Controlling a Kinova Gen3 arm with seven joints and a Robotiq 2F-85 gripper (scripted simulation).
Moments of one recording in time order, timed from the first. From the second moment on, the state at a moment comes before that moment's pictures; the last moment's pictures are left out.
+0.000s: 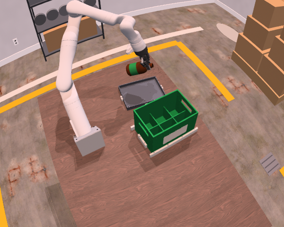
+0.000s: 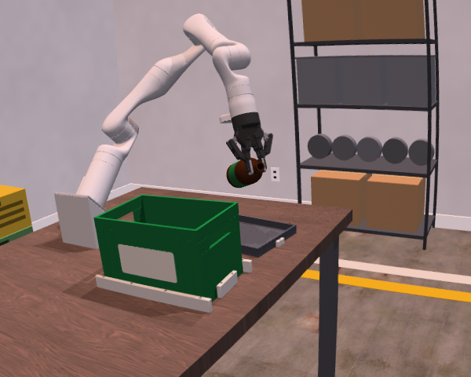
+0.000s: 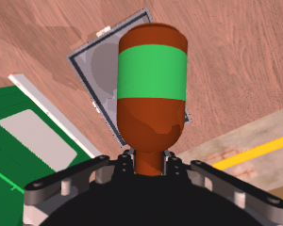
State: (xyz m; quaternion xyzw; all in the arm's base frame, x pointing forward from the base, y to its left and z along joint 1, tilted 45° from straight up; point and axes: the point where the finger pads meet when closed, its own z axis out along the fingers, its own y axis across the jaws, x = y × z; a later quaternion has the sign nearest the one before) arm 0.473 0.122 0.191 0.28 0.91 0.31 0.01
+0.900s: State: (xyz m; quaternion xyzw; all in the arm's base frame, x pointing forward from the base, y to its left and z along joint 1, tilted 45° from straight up) arm 0.476 0.124 0.190 0.29 0.91 0.29 0.06
